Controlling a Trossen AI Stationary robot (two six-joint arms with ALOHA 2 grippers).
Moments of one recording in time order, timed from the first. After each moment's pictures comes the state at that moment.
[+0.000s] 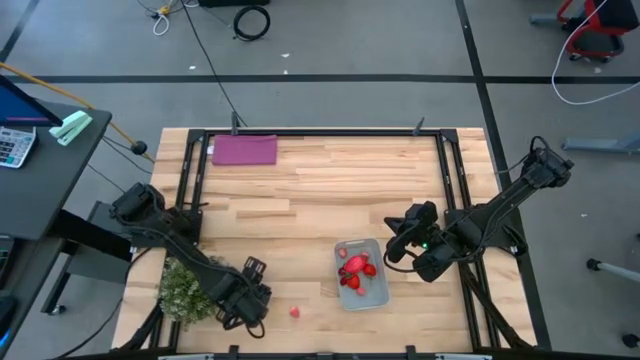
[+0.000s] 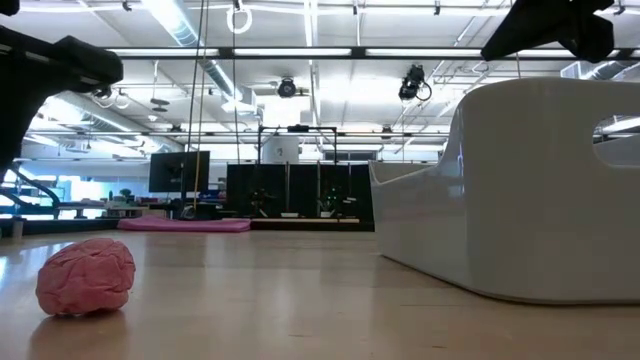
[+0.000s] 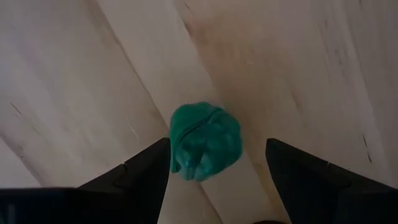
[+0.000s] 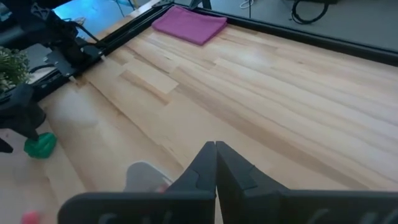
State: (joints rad) left arm -0.73 1.73 1.17 -0.90 -0.10 -0.26; right arm 0.63 1.23 0.93 -0.81 0.98 1.32
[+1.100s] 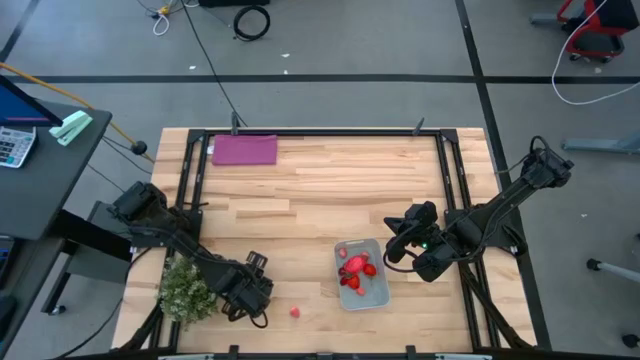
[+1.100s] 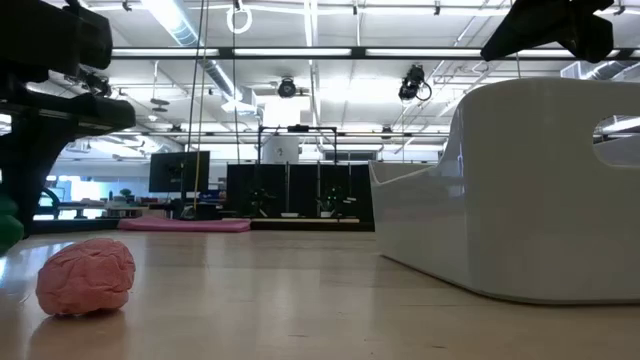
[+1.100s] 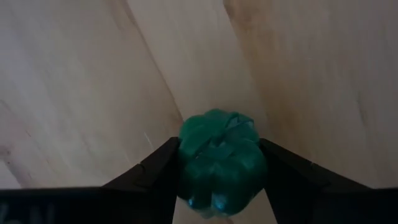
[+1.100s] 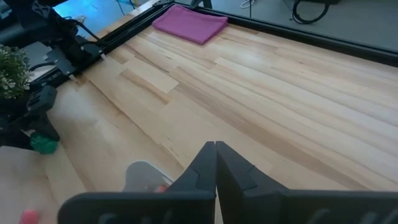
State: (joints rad) left arm -0.68 1.73 1.02 -0.73 -0.14 -0.25; right arm 0.63 1.23 0.93 -0.81 0.97 1.31
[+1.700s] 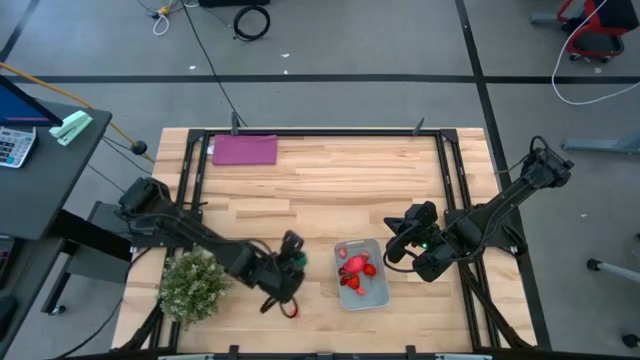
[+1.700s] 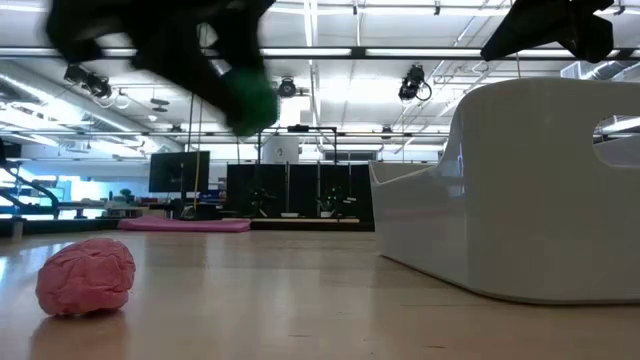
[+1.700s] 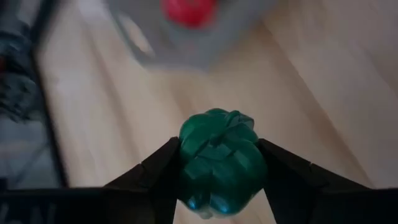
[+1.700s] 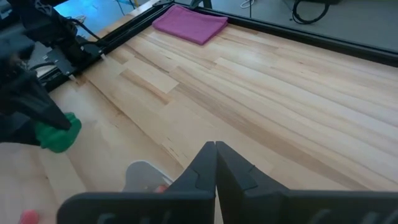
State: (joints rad) left arm -0.53 1.73 1.25 -0.61 -0.58 0.23; right arm 0.63 1.23 0.93 -0.81 0.97 1.31
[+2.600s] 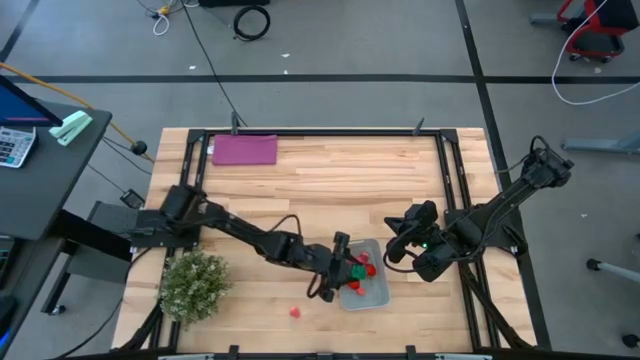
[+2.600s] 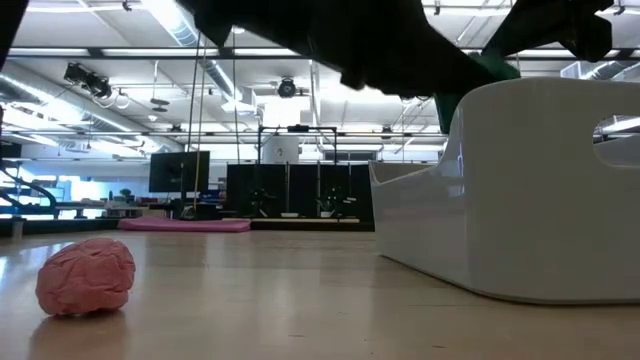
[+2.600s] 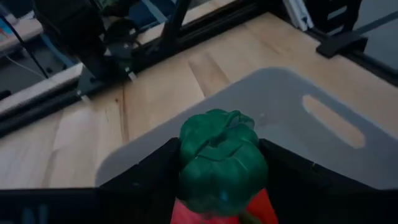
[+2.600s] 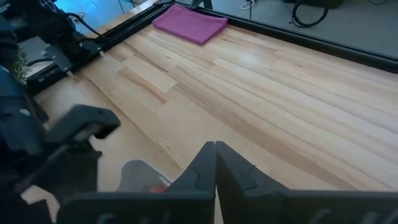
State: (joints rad) left arm -0.32 2.01 1.27 0.35 -0.18 0.26; right arm 0.63 1.23 0.93 -0.81 0.97 1.28
